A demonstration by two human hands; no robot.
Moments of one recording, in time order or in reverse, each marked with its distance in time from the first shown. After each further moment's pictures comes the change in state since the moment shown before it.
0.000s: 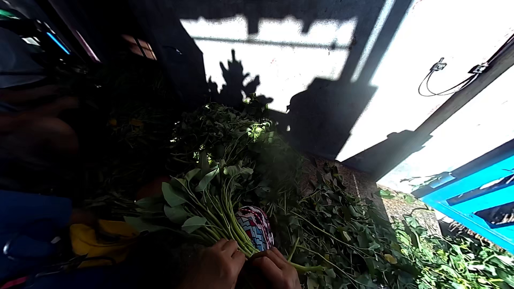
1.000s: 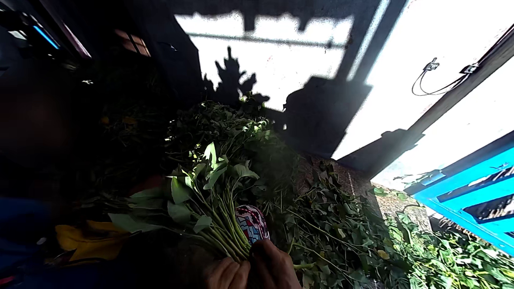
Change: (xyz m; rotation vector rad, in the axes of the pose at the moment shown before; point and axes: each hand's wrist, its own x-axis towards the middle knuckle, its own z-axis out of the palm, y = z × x) left_hand -0.017 0.014 0.064 0.009 0.541 0.094; right_hand 0.007 0.009 -0.002 0.190 0.017 0.243
